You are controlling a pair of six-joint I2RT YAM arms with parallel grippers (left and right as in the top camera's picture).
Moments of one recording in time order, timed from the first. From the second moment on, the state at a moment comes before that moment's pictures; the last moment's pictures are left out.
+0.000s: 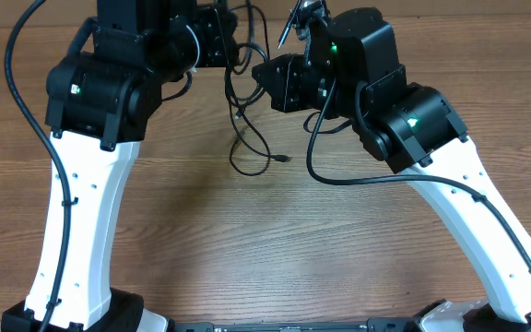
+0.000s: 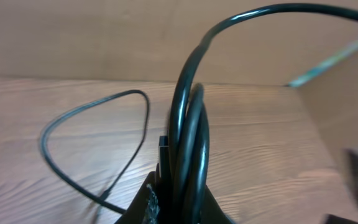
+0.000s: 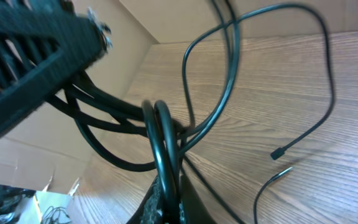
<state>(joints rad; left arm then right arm) -0.29 1.66 2.16 -1.06 0.17 -0.38 0.55 1.58 1.76 -0.68 -0.34 0.53</state>
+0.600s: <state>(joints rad) -0.31 1.66 2.16 -1.14 -0.25 -0.38 0.56 1.58 1.76 -0.74 -0.13 0.51</state>
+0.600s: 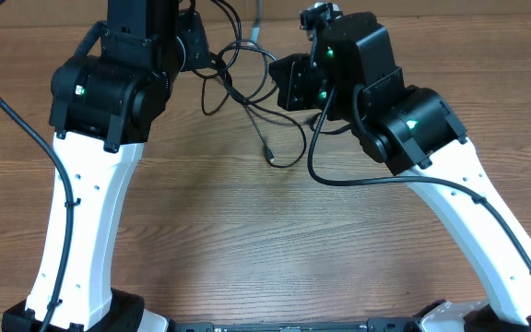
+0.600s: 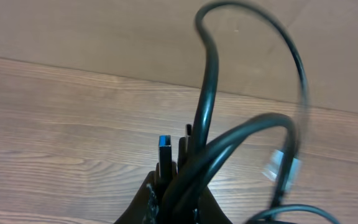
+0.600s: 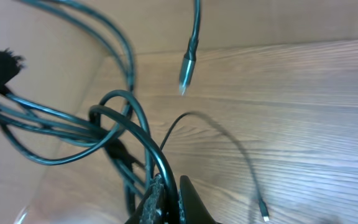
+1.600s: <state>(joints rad) -0.30 1.71 2.16 -1.23 -0.42 -0.37 0.56 1.23 1.76 -0.88 0.48 0.61</state>
